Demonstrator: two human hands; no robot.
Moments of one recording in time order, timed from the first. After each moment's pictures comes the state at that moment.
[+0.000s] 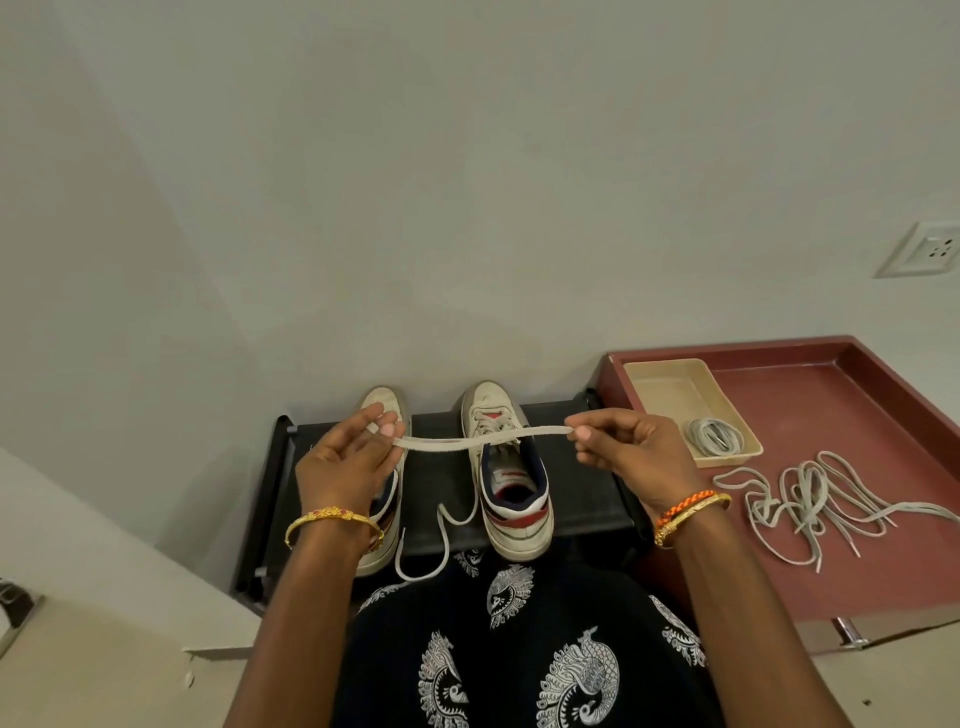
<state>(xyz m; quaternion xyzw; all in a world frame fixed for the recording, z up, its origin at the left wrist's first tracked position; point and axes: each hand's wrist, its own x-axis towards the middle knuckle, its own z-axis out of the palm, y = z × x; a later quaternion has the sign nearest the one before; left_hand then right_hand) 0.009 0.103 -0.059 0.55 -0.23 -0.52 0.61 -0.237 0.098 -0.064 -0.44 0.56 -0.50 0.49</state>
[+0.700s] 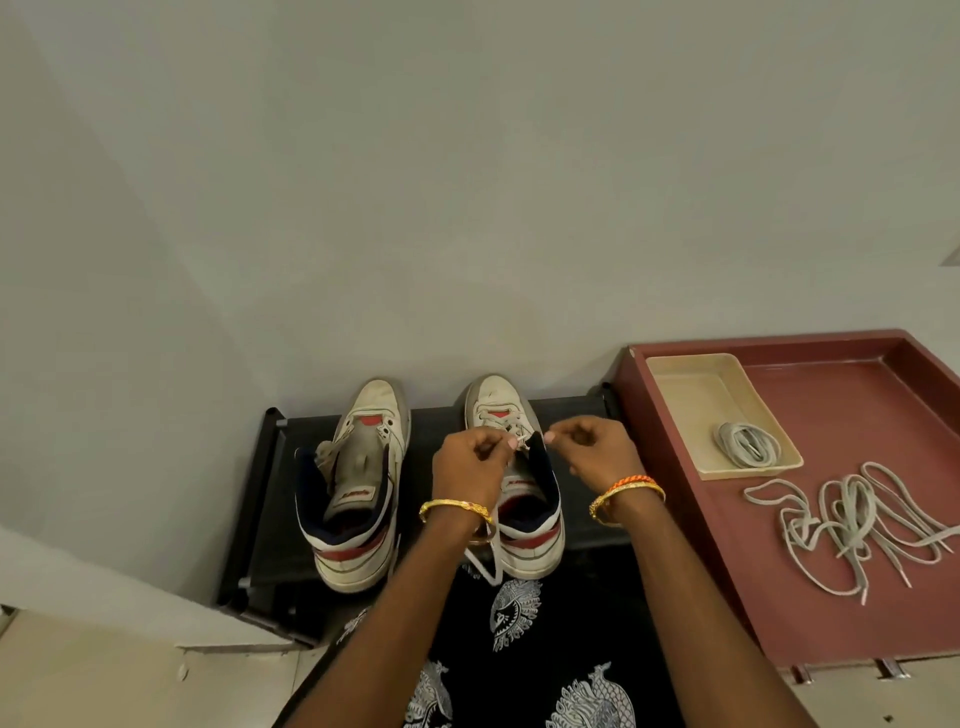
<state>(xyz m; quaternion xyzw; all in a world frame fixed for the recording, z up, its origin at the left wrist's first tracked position) -0.072 0.033 -0.141 0.64 -0.51 -0.41 0.40 -0.218 0.021 -0.141 -0.50 0.68 -0.35 0.41</state>
